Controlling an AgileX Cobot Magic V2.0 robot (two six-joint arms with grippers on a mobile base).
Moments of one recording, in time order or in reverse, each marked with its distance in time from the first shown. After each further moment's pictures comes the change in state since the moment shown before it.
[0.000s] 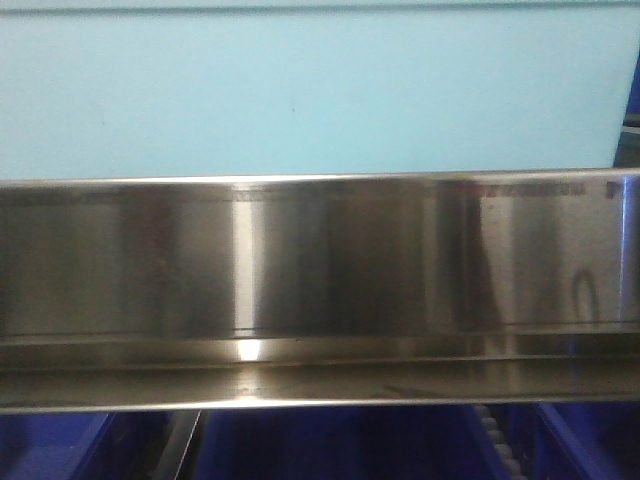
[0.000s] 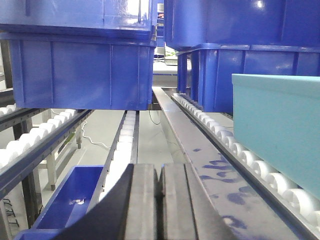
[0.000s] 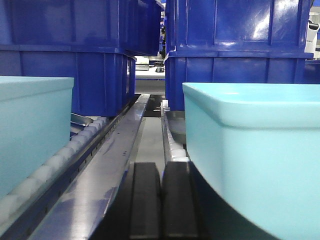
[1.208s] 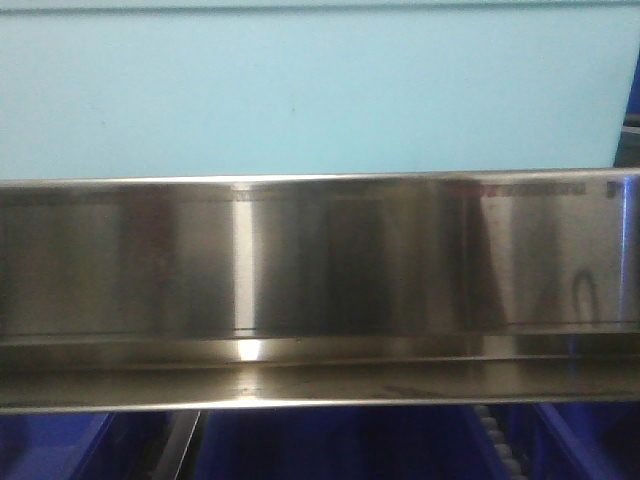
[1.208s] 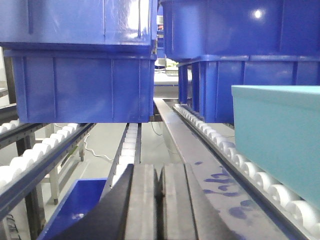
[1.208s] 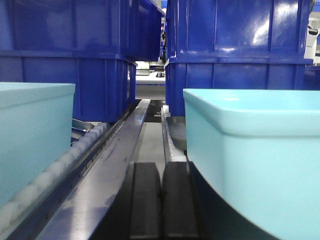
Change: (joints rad) left arm 0.000 0.000 -0.007 0.015 -0.025 0.000; right arm 0.000 0.000 0.000 0.000 -0.020 0.000
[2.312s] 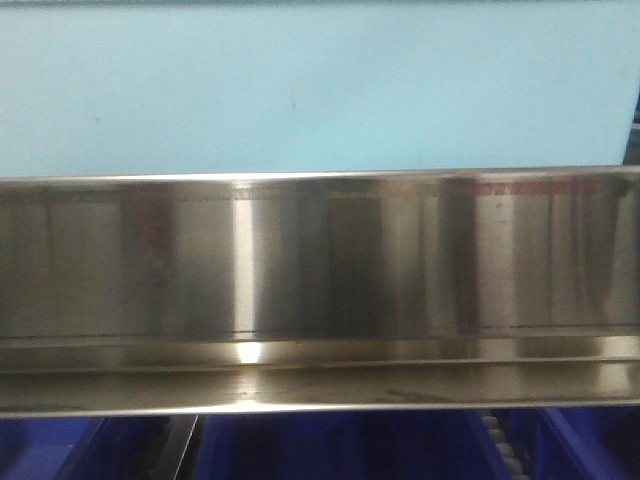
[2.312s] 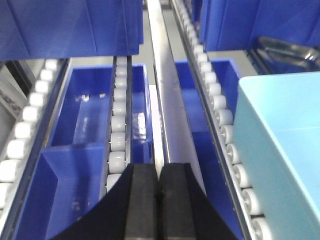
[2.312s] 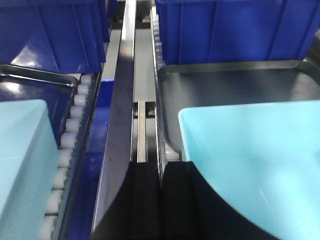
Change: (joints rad) left arm 0.000 0.939 -1.071 0.022 0.760 0.000; right arm 0.000 0.929 -1.090 0.036 0.739 0.000
